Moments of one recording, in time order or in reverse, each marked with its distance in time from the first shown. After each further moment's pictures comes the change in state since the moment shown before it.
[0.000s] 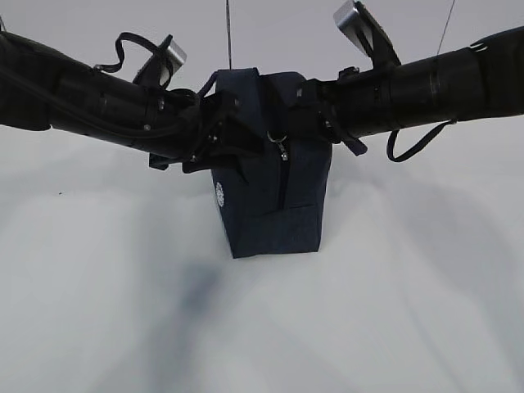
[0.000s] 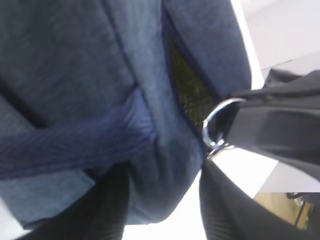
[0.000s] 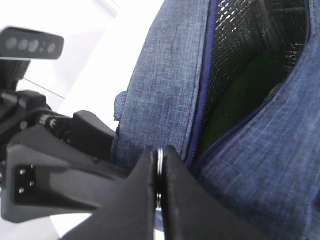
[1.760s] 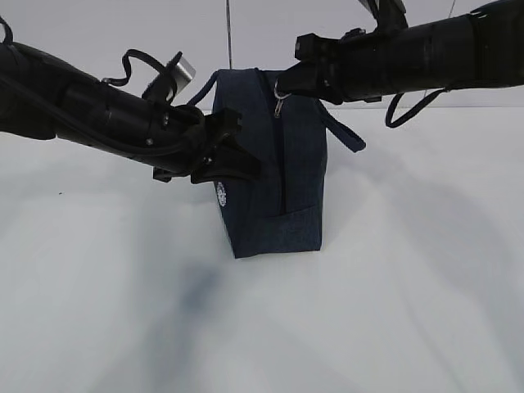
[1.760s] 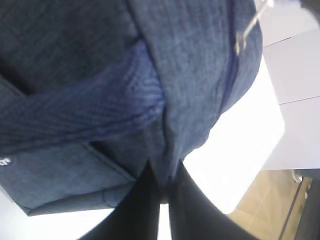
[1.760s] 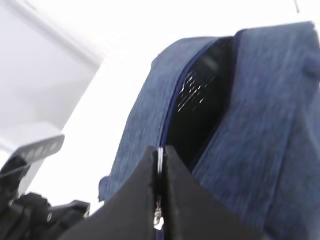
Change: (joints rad) left arm 0.000 0.029 0.002 0.038 0.057 0.013; right arm 0.000 0.005 -0.098 0.037 -0.142 0.067
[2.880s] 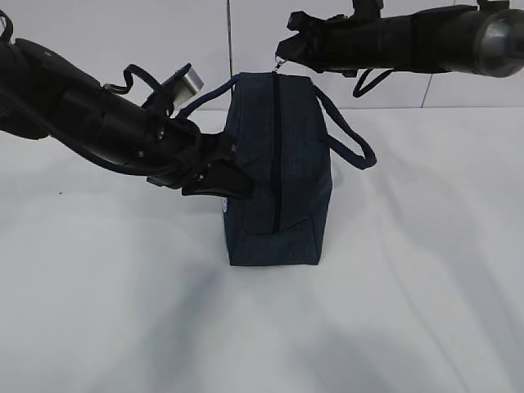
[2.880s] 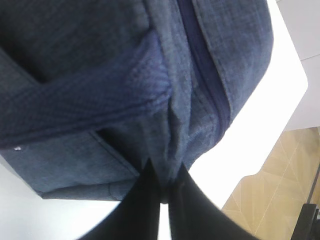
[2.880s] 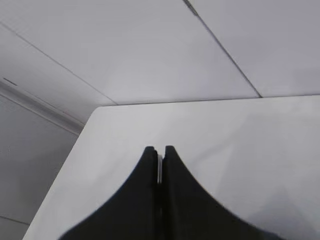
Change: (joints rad) left arm 0.000 0.000 -0.004 0.183 0.050 0.002; right arm -0.072 0.445 -0.587 -0.002 -0.026 0.132
